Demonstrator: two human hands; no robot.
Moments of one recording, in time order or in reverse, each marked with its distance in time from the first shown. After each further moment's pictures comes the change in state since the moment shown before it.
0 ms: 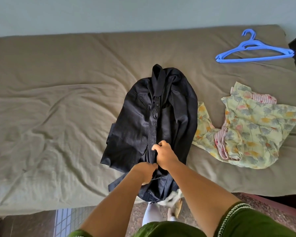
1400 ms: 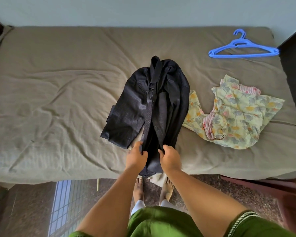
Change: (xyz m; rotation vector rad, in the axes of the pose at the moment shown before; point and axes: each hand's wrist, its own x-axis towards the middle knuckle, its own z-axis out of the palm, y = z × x) left_hand -0.085 0.075 0.038 -0.883 0.624 -0.473; right_hand -0.139 0.028 0.038 0.062 0.433 0.043
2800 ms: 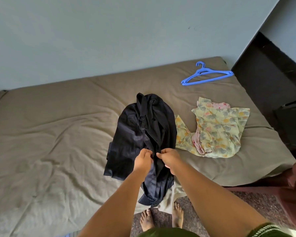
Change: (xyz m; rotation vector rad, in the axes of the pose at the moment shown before) left_hand 0.010 0.087 -0.069 -0.426 -0.164 0.029; right_hand 0.044 -0.072 -0.091 0.749 -0.097 0.599
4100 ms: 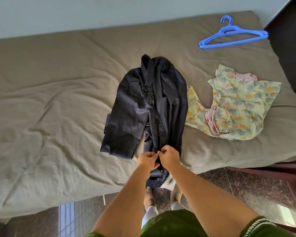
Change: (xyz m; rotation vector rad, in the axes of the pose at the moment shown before) left_hand 0.065 -0.133 0.041 -0.246 -0.050 -0.466; right_hand 0.051 0.098 0.060 -0.457 0.031 -0.122
